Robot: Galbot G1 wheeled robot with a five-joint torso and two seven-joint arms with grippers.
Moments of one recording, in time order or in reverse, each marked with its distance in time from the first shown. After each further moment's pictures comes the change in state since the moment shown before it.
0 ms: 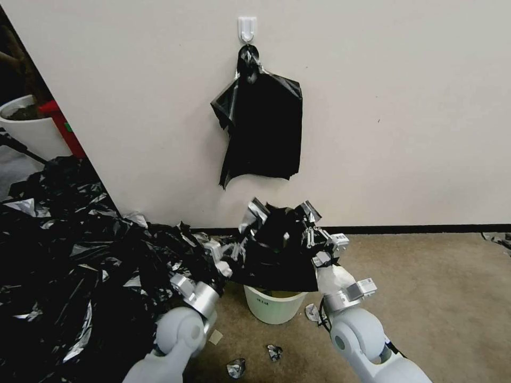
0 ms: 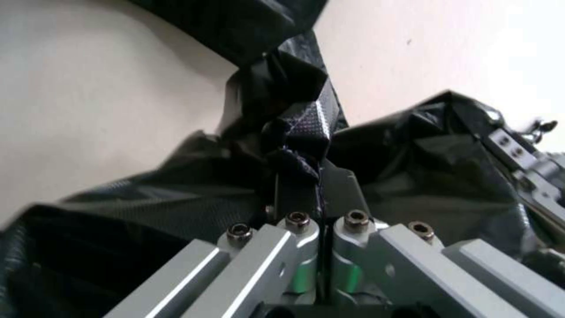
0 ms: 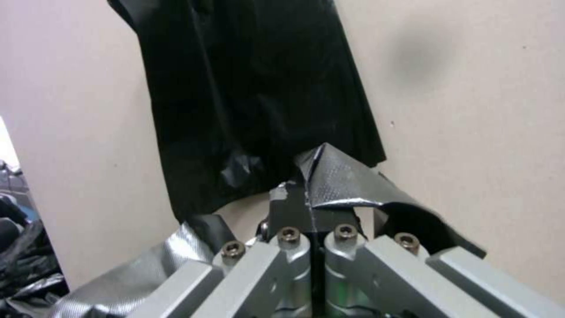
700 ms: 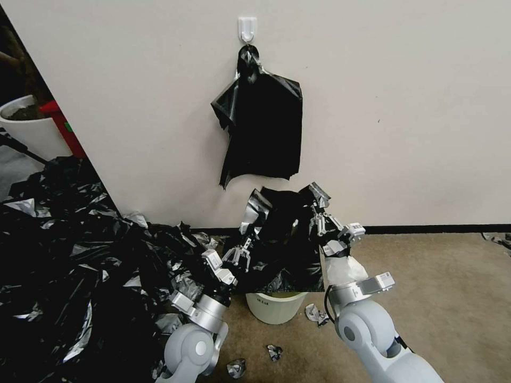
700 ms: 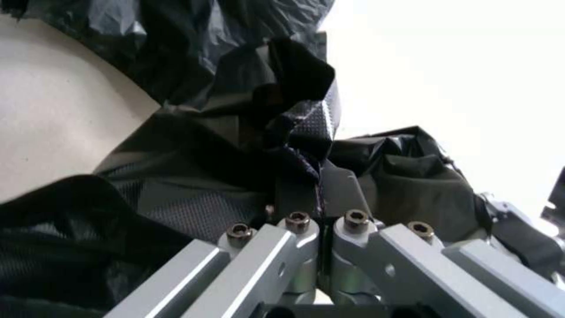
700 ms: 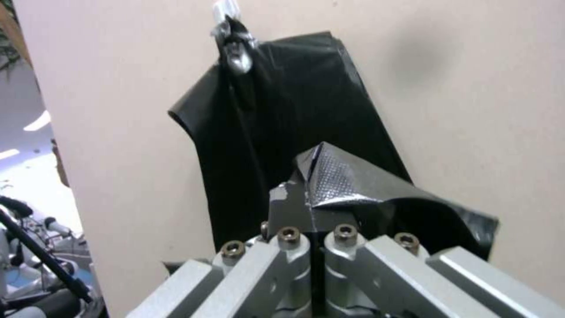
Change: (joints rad) left arm 0.074 -0.073 -0.048 -0.034 -0.195 -0.070 0.185; right arm 0.015 0.044 0.065 0.043 0.123 0.087 -0.169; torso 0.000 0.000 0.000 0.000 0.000
